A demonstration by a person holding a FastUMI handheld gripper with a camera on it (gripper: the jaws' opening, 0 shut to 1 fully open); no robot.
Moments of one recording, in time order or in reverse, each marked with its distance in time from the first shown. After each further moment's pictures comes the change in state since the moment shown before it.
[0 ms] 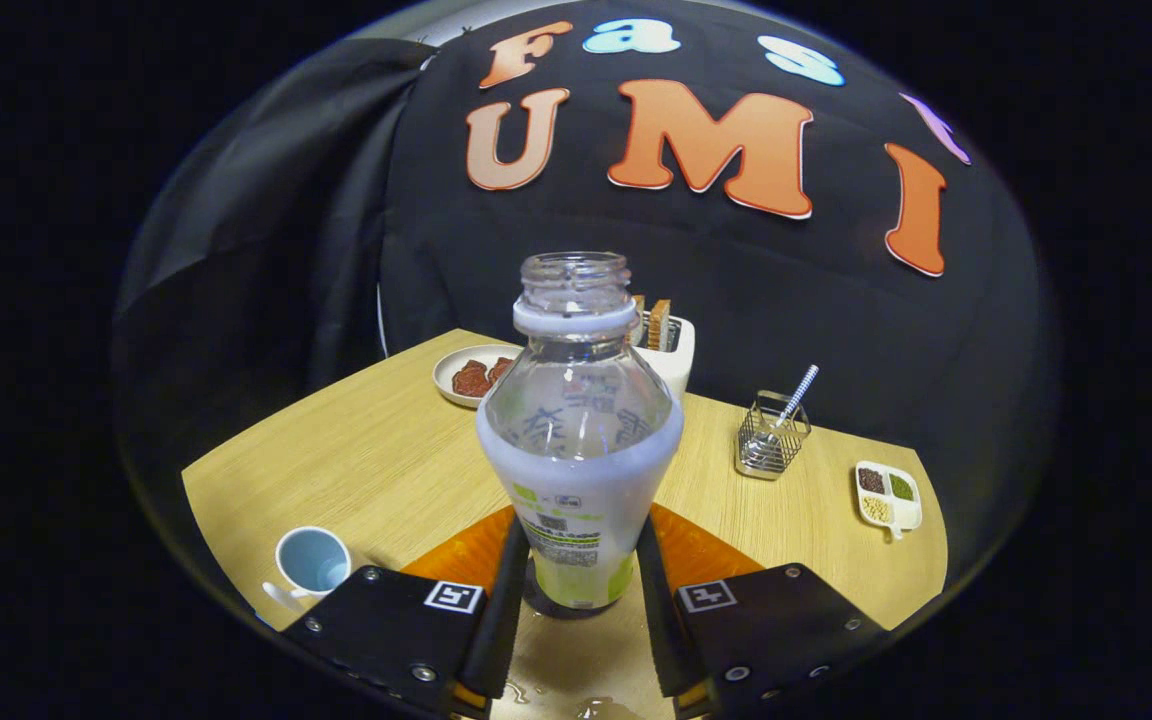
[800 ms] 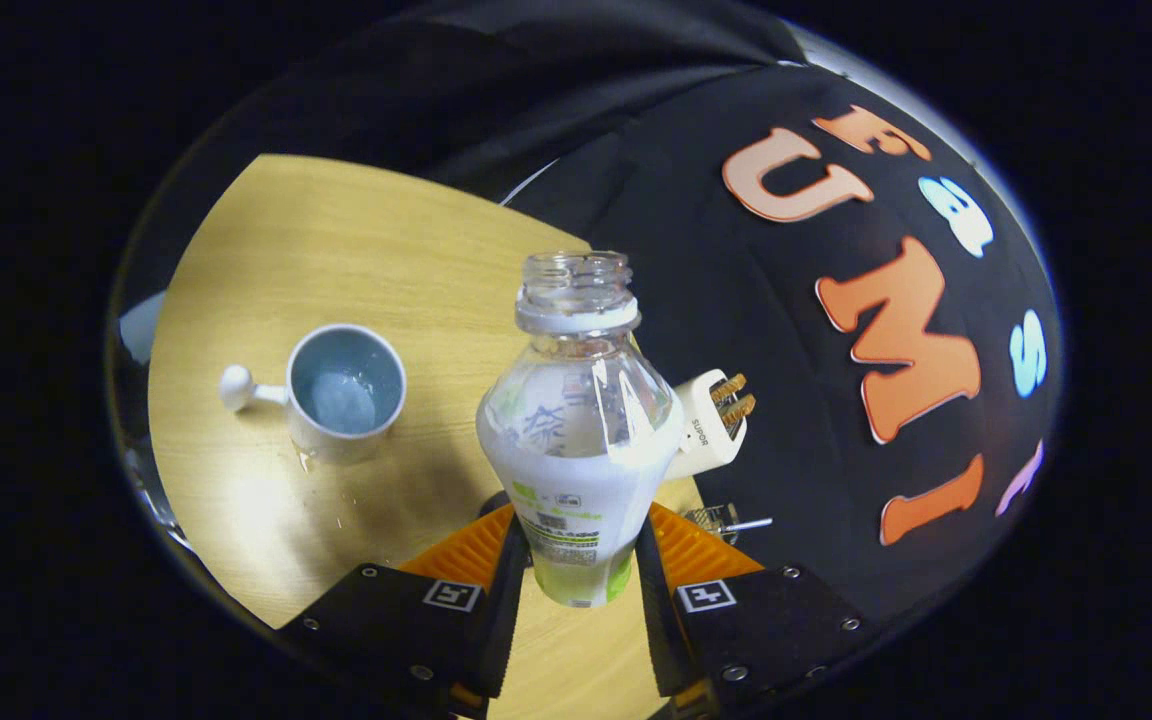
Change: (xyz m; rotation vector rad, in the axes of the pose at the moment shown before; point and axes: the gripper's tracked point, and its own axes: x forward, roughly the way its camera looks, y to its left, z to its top) arm -0.058 0.056 -0.002 -0.833 0.083 0.033
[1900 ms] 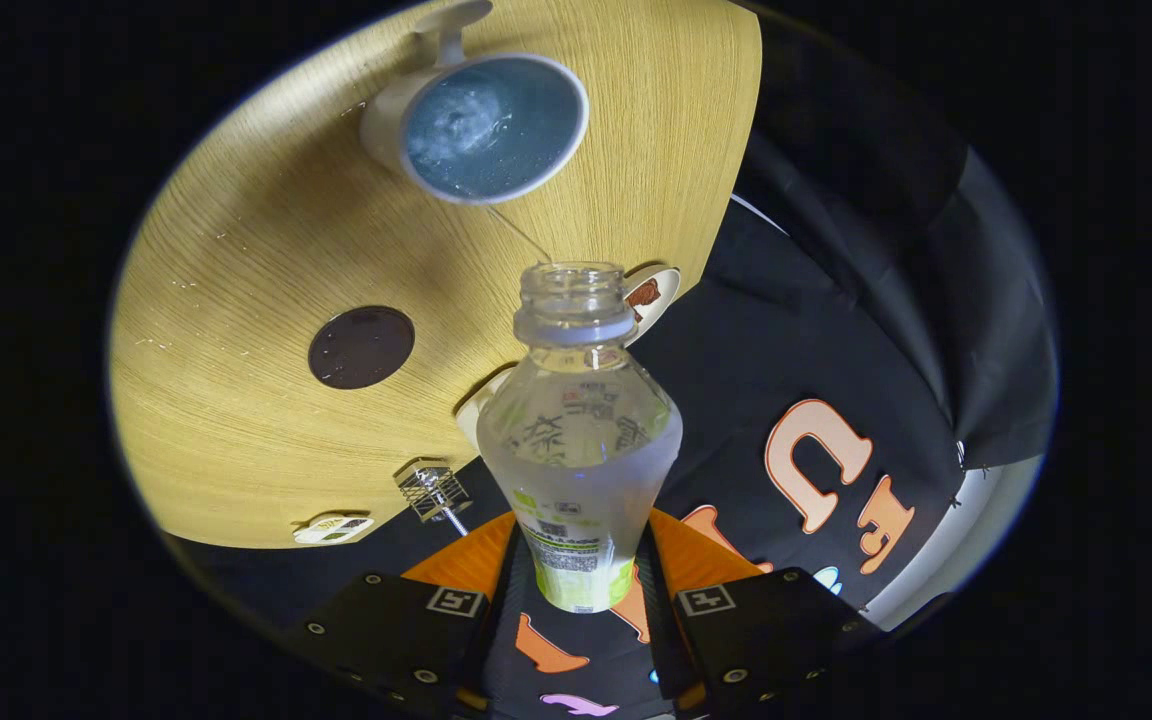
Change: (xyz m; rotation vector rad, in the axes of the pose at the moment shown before) arm 0.025 -0.032 0.062 -1.387 0.148 -0.244
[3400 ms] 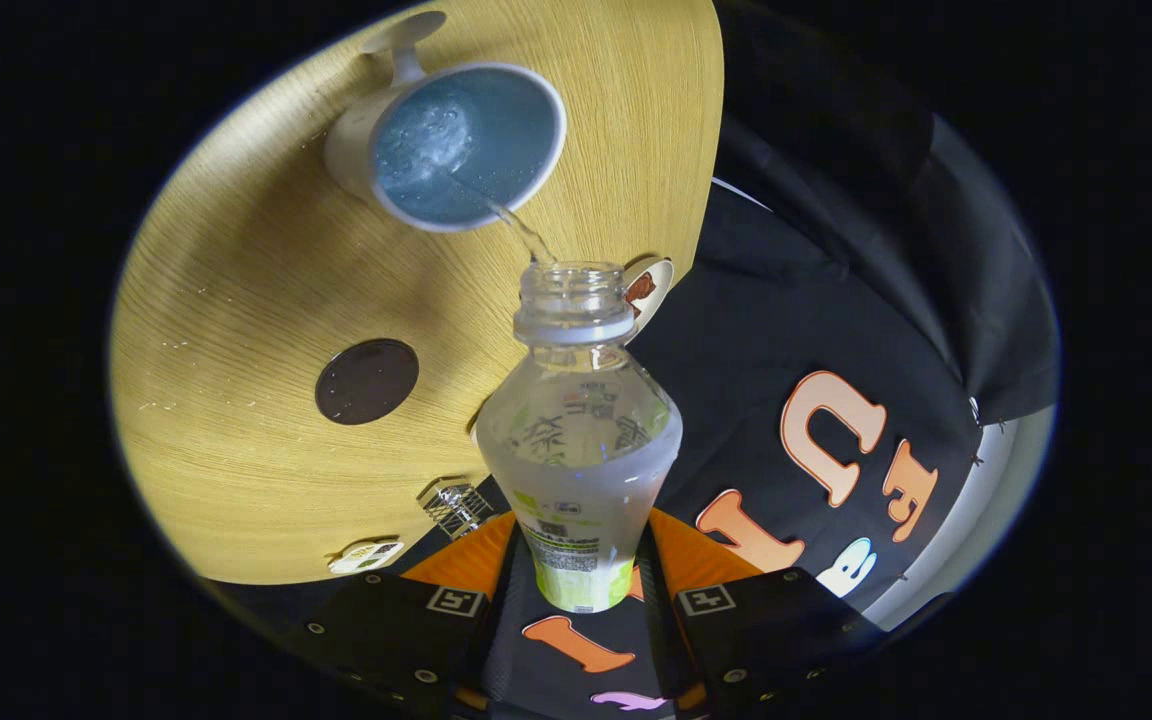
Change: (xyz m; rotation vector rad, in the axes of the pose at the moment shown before) arm -0.001 0.015 0.007 0.114 0.010 0.009
